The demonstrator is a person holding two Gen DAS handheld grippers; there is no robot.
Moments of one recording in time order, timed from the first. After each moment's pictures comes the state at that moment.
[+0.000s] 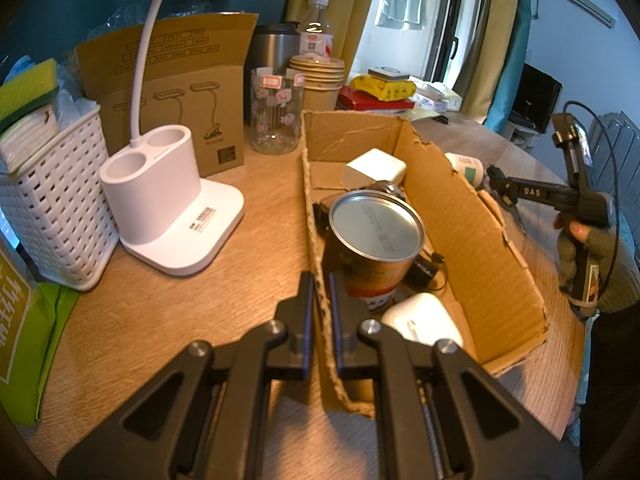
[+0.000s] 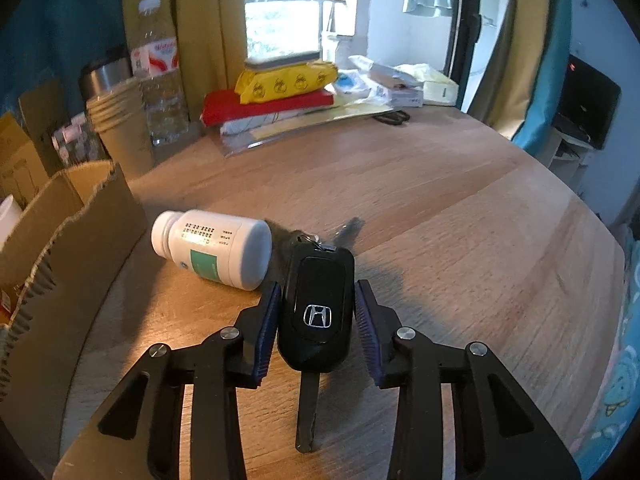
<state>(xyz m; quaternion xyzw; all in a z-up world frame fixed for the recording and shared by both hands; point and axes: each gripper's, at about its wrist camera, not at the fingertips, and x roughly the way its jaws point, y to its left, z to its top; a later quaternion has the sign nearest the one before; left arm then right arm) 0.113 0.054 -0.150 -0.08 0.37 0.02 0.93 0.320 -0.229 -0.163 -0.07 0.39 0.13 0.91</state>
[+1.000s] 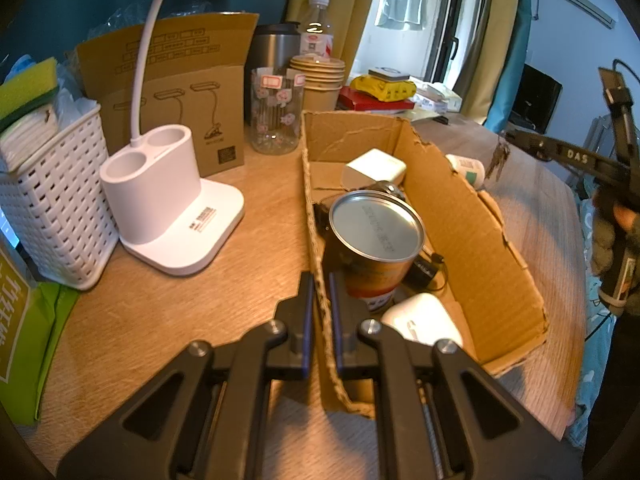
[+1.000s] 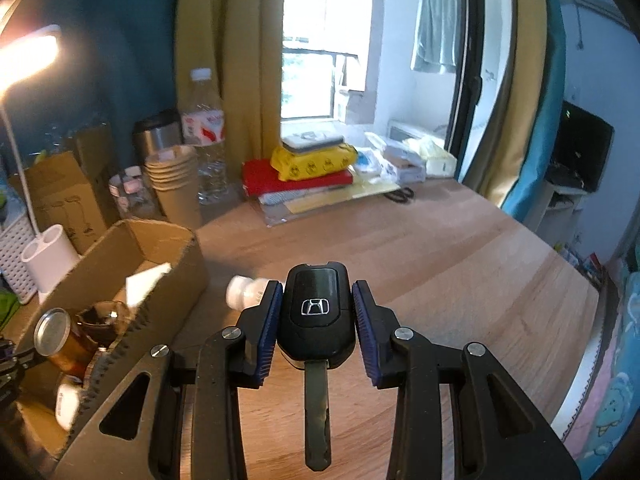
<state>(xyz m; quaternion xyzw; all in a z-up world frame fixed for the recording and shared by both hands) 0.113 0.054 -0.150 -0.08 0.37 0.02 0.93 0.264 -0.203 -0.092 -0.09 0.29 0.16 0.94</state>
